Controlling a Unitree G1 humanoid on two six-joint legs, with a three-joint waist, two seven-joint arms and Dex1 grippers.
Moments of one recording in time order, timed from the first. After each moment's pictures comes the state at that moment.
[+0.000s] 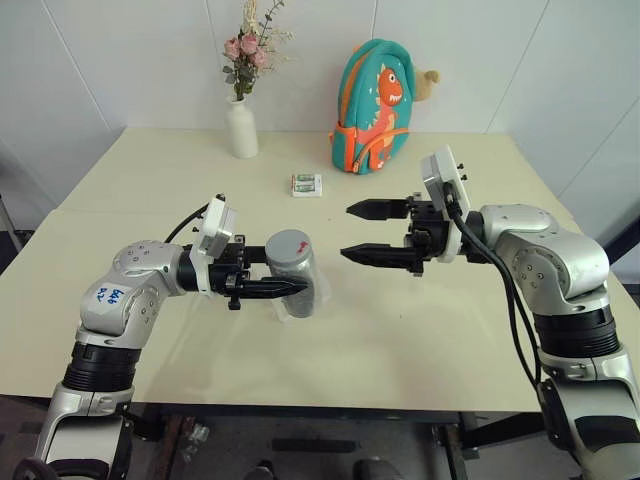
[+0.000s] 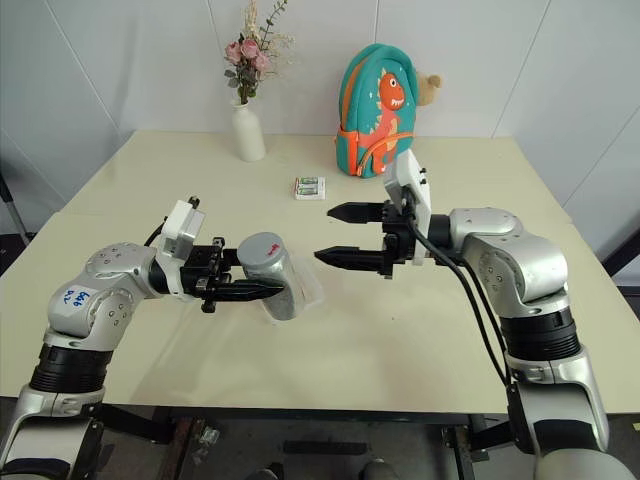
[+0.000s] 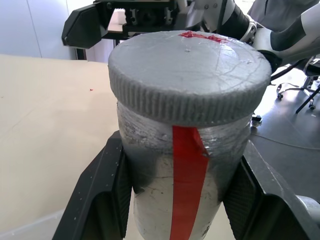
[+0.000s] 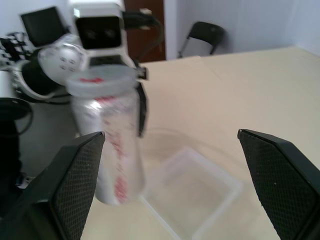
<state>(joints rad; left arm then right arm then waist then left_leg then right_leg) -0.68 0.65 0.03 -0.03 -0.59 0.49 -1.23 -0.91 -0.53 0.04 -0.12 0.67 0.74 1.07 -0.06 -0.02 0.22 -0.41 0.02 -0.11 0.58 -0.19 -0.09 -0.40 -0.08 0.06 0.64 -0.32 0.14</state>
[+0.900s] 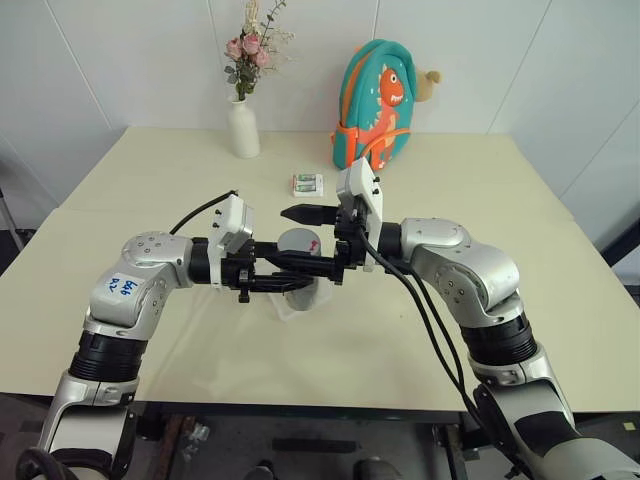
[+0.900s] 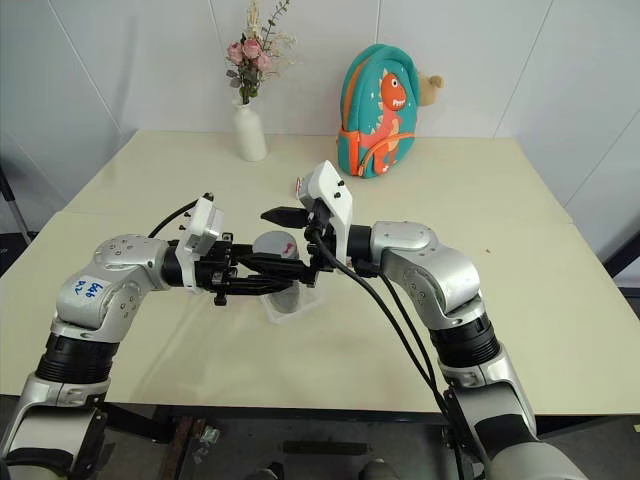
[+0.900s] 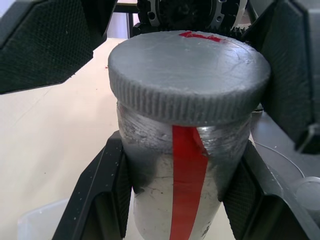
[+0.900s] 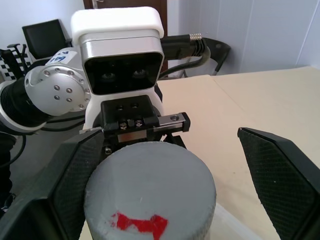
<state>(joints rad) -0.73 0.64 -0.02 -0.03 -0.51 0.52 -1.18 -0.94 -0.32 0.16 -0.12 0.53 0.71 0.86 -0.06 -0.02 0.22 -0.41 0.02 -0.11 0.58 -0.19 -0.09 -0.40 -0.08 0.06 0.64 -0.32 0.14</state>
